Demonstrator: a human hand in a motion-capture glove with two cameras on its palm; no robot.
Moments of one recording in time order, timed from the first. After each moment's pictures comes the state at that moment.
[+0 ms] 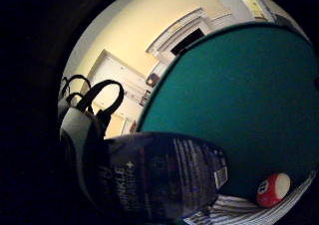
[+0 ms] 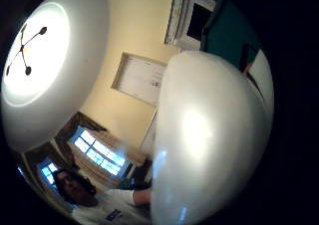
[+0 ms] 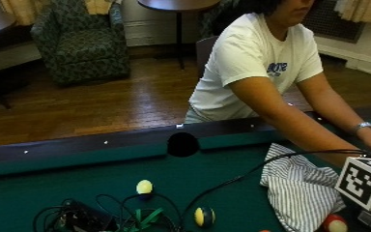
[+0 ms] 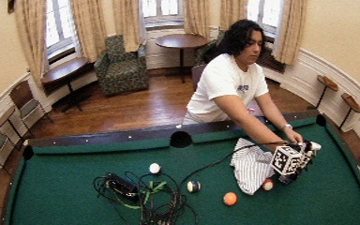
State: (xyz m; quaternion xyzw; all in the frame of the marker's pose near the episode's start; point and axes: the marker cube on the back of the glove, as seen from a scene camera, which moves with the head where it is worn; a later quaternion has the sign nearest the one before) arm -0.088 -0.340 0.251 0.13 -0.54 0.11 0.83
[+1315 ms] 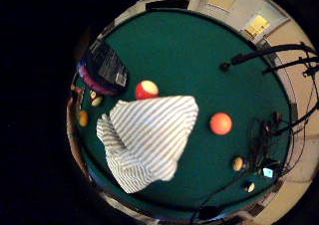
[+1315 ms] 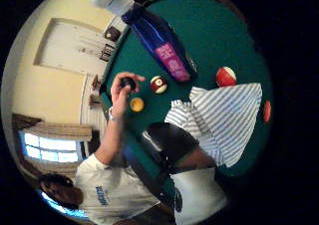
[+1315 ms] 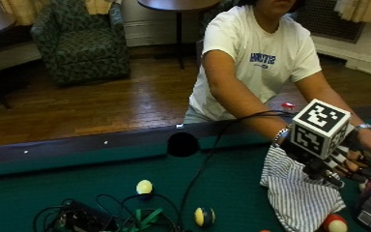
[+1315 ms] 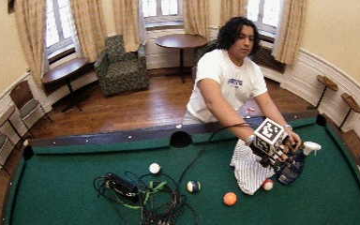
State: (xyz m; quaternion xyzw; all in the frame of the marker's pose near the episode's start) arm 0.001 -0.191 0.194 -0.08 -0.14 0.02 0.99
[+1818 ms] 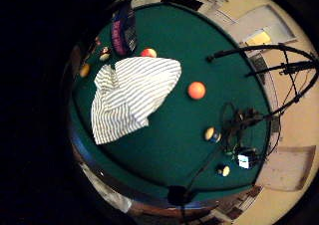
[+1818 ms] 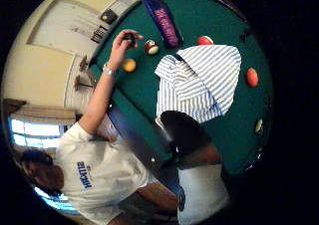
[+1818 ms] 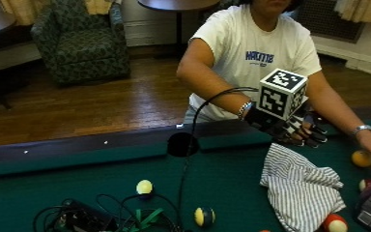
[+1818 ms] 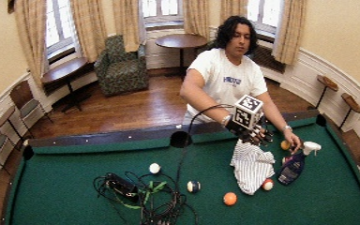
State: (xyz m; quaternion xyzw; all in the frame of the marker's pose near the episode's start) arm 0.016 -0.083 0.137 -0.10 -0.04 -0.05 0.99
